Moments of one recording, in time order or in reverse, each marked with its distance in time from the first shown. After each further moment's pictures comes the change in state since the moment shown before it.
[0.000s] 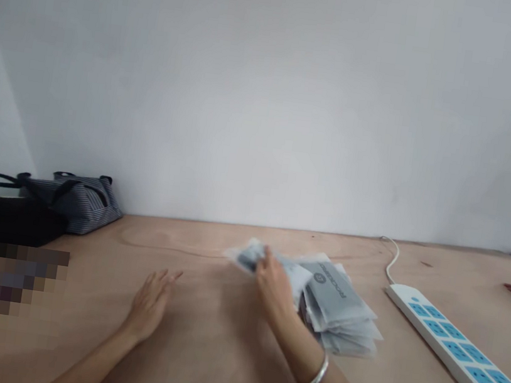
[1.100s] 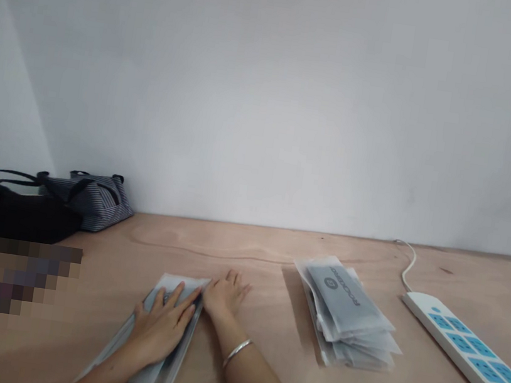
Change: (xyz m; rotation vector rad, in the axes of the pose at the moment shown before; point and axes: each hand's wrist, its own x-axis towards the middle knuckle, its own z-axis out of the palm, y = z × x) left_hand -0.027 0.026 -0.001 0.354 -0.142 0.065; right_hand 0.042 -0.121 0.085 0.535 -0.300 0.382
